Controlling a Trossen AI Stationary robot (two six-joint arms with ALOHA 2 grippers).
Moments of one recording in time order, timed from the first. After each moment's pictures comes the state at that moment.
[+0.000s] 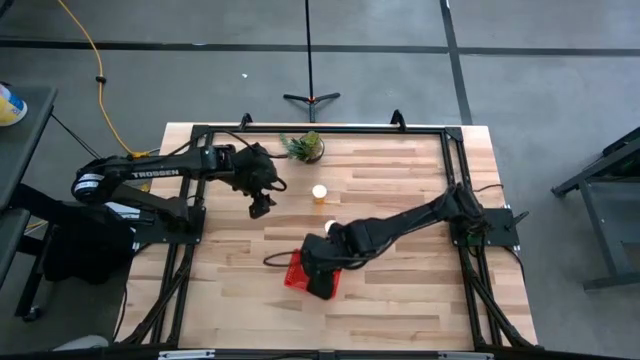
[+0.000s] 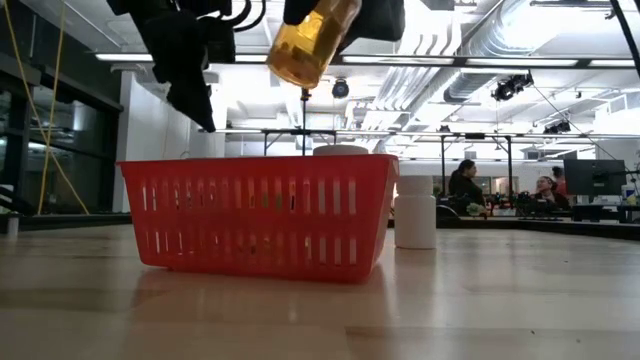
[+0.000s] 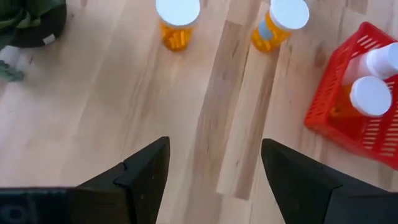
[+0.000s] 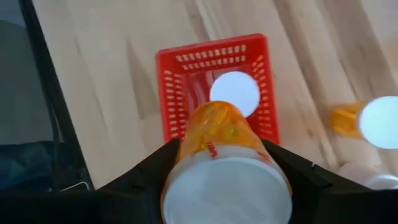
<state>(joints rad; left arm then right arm) 0.26 1.19 0.95 -0.77 0.12 -0.08 0.33 2.10 2.01 -1.05 0.08 0.73</state>
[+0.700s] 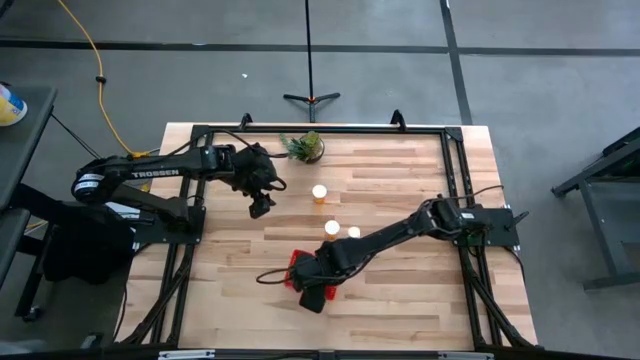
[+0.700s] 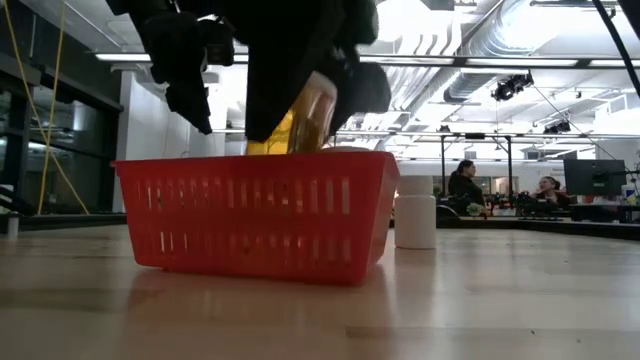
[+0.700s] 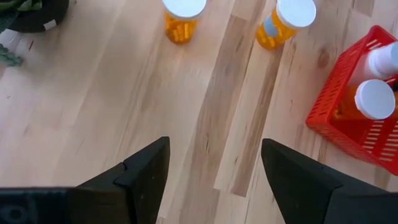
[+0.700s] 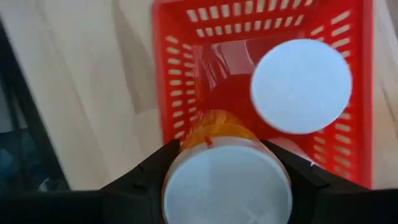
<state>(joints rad) 0.26 1.19 0.95 -0.79 0.12 -0.12 0.35 2.28 2.01 -0.95 -0.01 0.75</state>
